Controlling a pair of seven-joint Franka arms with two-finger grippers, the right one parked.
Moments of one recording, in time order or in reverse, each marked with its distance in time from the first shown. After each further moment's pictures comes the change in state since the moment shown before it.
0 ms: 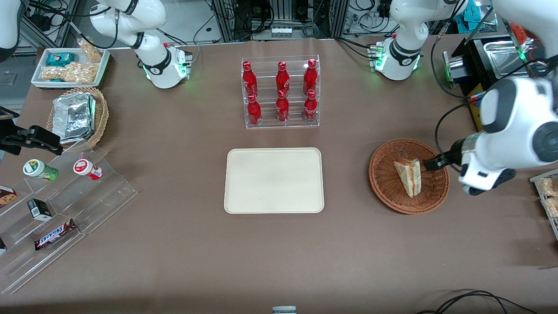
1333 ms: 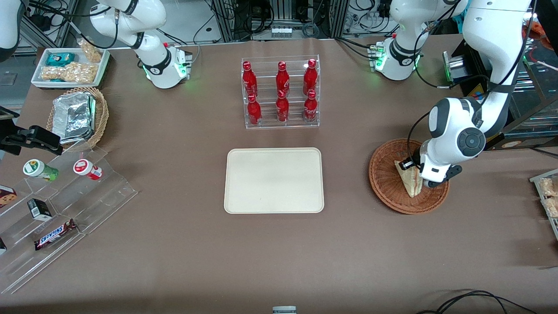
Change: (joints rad) arm 0.000 0.018 -0.002 -0.434 0.000 0.514 -0.029
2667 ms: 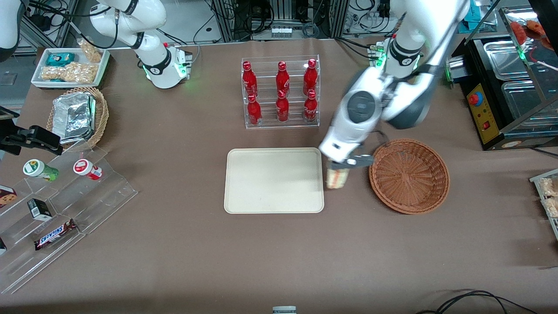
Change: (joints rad) arm -0.538 0.074 -0.041 0.417 0.019 -0.256 -0.157
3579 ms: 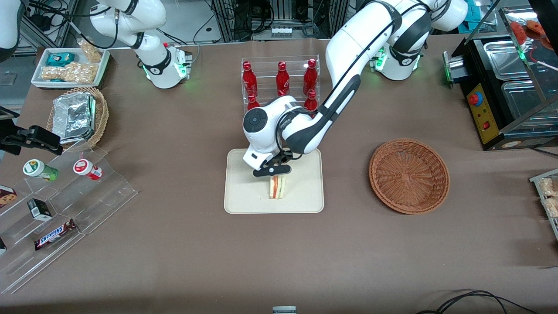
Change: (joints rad) arm -0.271 0.522 0.015 0.541 0.249 0.004 -0.350
